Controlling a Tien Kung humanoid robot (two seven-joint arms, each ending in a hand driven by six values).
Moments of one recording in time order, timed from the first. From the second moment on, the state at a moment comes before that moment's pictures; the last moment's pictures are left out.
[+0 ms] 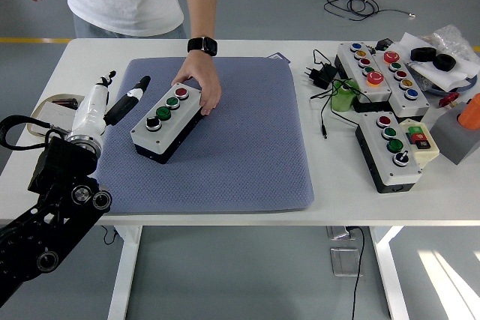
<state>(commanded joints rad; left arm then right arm) -0.43 0.23 -1.06 -1.40 1.76 0.37 0.65 0.12 -0.15 0.75 0.18 -0.39 -0.29 -0.15</state>
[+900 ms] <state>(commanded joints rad) -0.46 0.24 -1.01 -1.40 2.17 0.19 0.65 0.13 -0.15 0.74 0.18 -0.39 -0.29 -0.14</state>
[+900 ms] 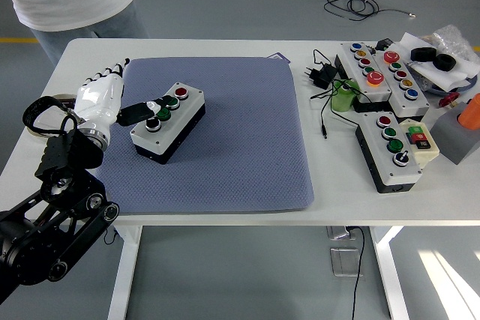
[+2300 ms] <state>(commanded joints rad) -0.47 0.24 -1.02 -1.38 2.03 0.17 0.65 0.14 -0.15 0.75 0.18 -0.40 -0.29 -0.15</state>
